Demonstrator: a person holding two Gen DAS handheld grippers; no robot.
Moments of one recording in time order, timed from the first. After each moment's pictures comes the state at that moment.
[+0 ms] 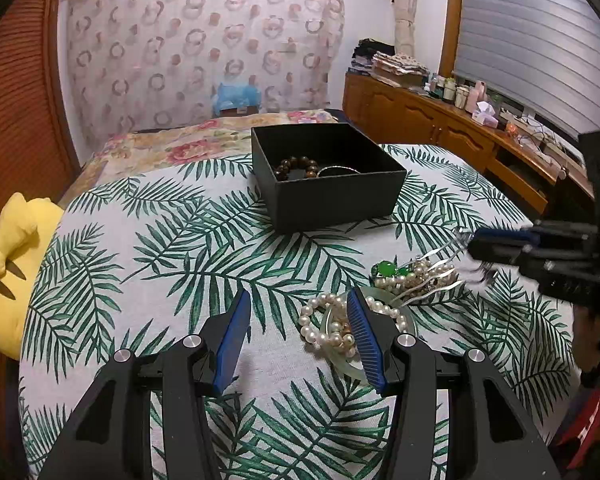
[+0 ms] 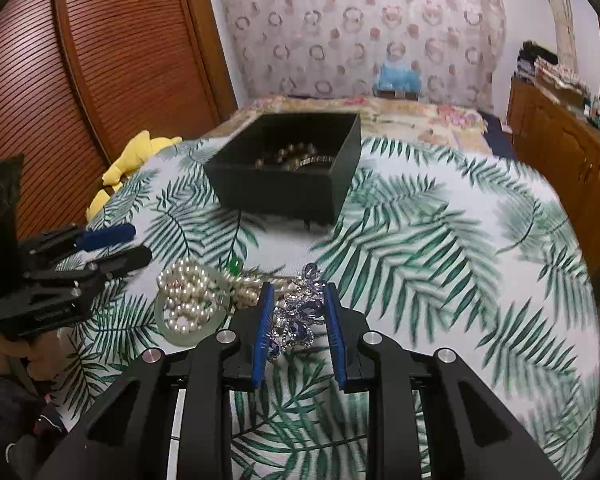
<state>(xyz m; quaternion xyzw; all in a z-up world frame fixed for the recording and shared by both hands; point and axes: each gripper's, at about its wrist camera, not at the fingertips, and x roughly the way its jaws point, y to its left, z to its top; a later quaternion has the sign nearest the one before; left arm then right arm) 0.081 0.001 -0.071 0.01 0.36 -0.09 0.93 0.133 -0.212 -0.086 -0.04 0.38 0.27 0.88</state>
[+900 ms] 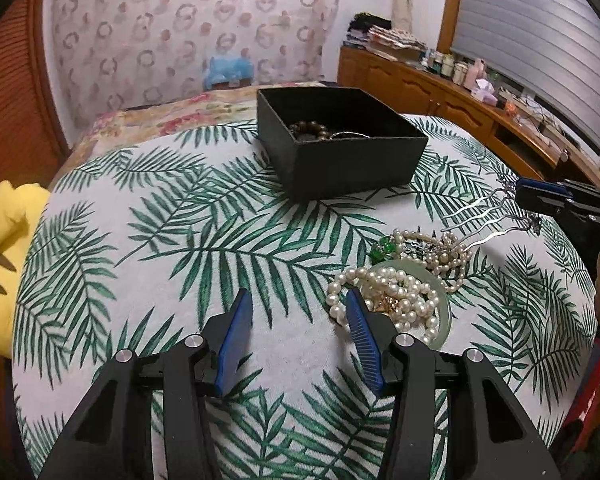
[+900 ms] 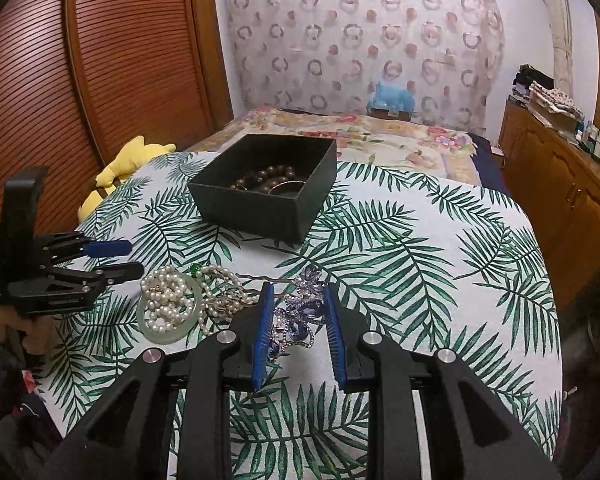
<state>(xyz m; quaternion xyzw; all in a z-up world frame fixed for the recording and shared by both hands) 0.099 0.019 -0.089 0.01 0.41 -0.11 0.90 0.133 -0.234 -0.076 -0.06 0.36 0.26 0.89</state>
